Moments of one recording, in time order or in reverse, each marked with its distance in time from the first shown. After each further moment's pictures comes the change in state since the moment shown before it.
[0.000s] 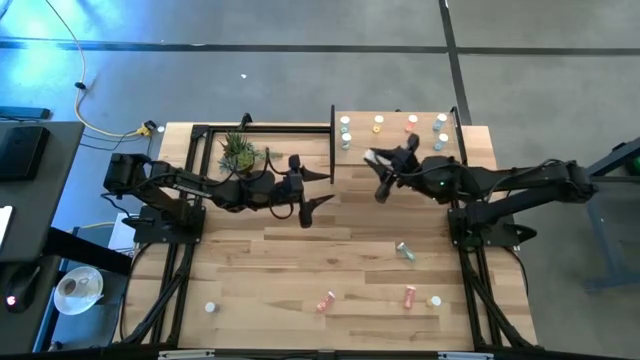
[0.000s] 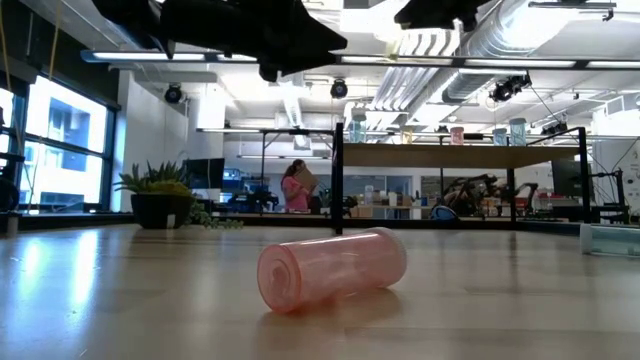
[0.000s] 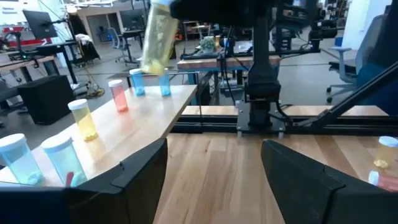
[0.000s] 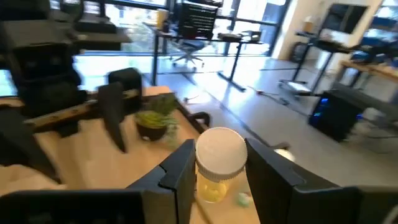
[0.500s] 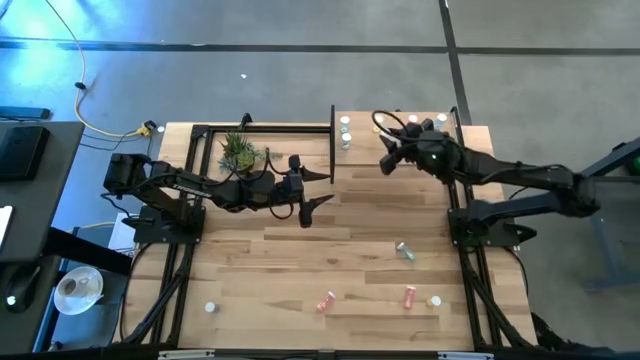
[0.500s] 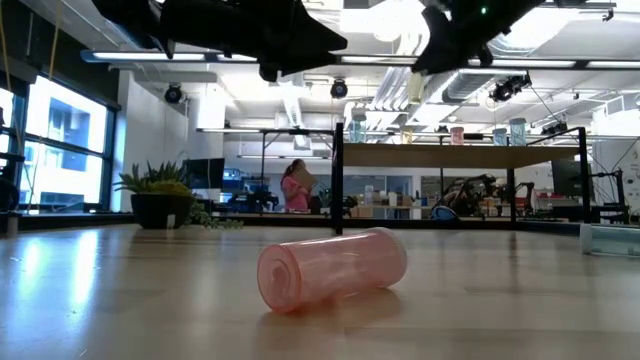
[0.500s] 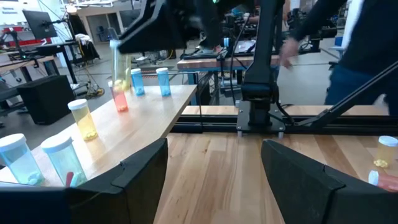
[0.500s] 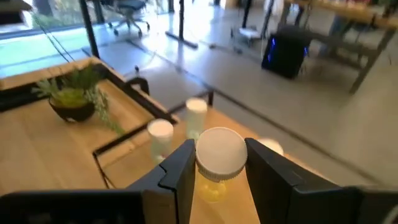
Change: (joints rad) left arm -0.001 0.000 0.000 -0.001 0.000 0.001; right arm -0.289 -0.032 0.000 -0.209 -0.062 0.183
